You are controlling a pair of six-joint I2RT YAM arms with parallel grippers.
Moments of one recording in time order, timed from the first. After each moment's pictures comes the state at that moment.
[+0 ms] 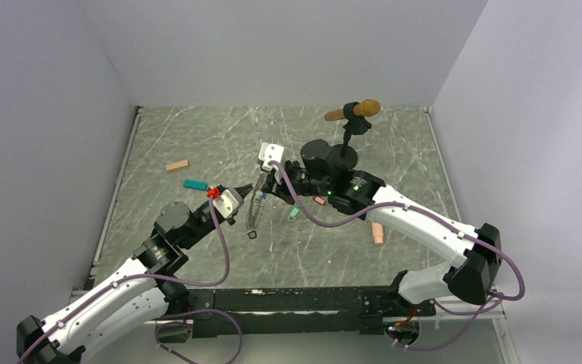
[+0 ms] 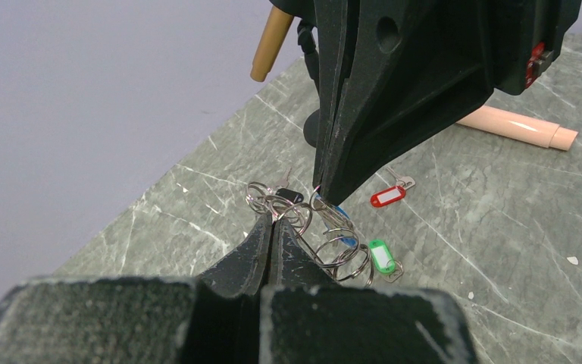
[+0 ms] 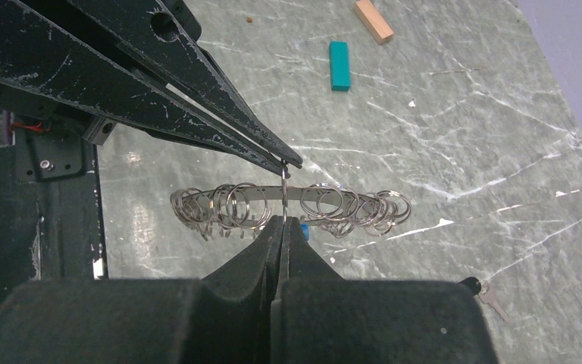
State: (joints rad) left arm -0.75 0.63 0.49 0.22 0.07 0.31; right arm 0.93 1.36 1.25 -0.29 -0.32 -0.29
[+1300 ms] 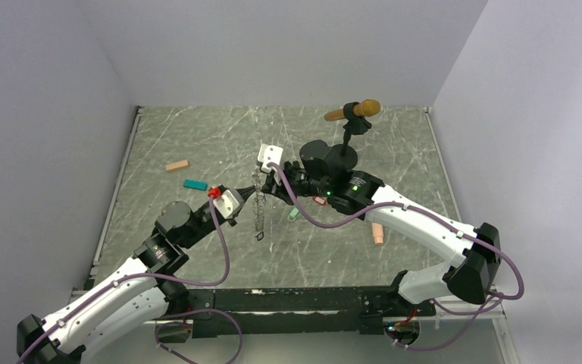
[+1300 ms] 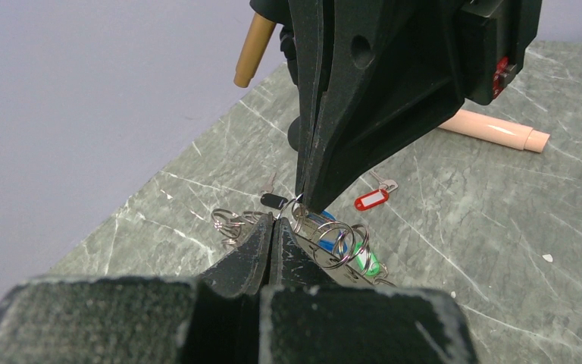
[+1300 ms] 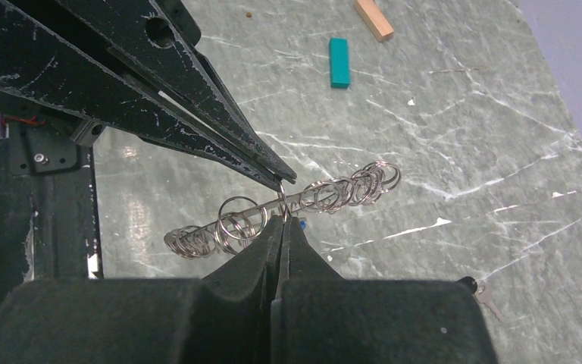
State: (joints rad) left arm -0.75 0.63 0.49 0.22 0.12 0.29; right arm 0.93 1.36 1.25 -0.29 -0.32 -0.30
